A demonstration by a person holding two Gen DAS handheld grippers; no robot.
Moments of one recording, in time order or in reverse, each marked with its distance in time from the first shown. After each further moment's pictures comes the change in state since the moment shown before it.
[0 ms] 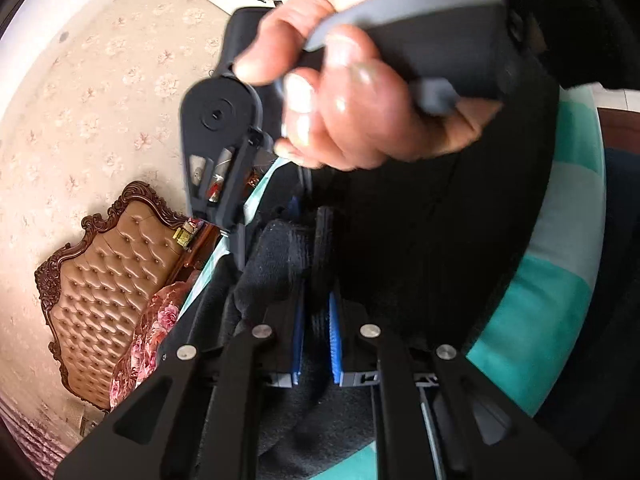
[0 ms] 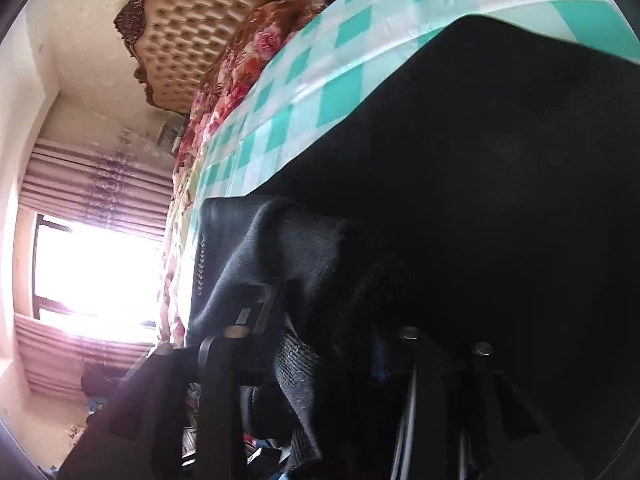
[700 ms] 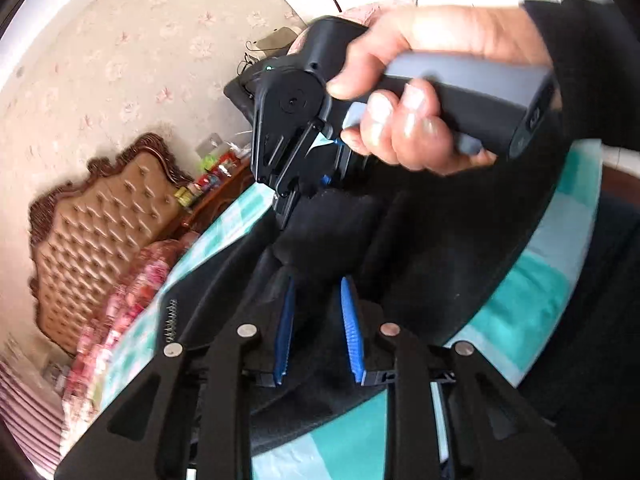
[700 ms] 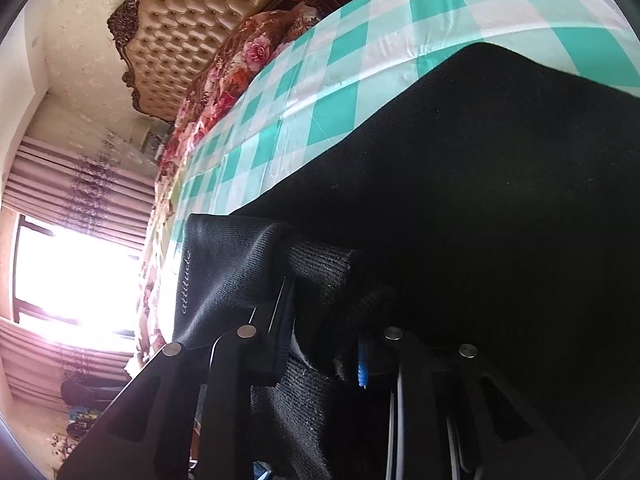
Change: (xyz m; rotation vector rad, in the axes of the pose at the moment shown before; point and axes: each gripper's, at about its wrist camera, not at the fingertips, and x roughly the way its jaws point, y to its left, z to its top) left arm -0.021 0.061 -0.018 -0.200 0.039 -0.007; right arm 0.012 0.013 0.007 -0.018 -0.042 -0.123
